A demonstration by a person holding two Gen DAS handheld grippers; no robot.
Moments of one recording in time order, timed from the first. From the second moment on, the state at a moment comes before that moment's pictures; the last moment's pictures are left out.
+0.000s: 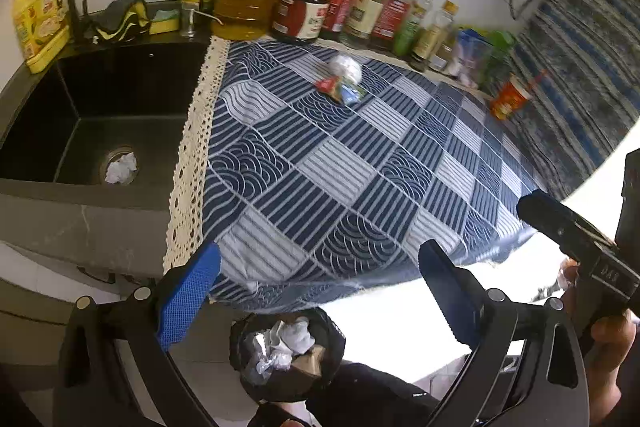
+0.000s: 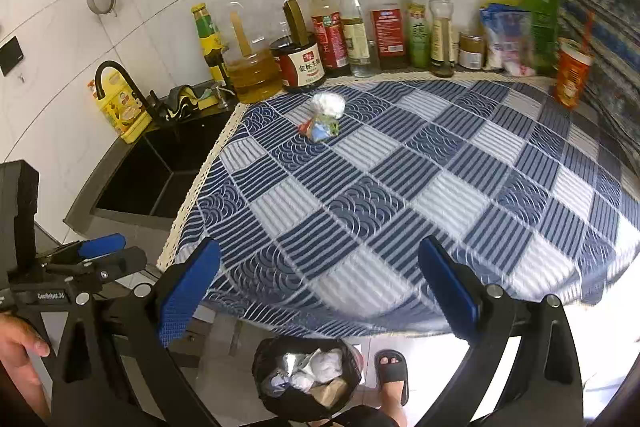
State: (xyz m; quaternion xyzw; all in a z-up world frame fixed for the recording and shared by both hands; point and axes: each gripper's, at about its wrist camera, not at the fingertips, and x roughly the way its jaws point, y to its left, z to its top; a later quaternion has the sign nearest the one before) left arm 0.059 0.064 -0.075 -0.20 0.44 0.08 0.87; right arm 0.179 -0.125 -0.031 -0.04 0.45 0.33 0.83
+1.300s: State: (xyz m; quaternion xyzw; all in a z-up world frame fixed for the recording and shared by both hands) left arm 0.165 0.037 -0.115 -0.27 0.48 0.24 0.80; right arm 0.432 0.037 -0.134 -0.16 0.47 0.48 0.72
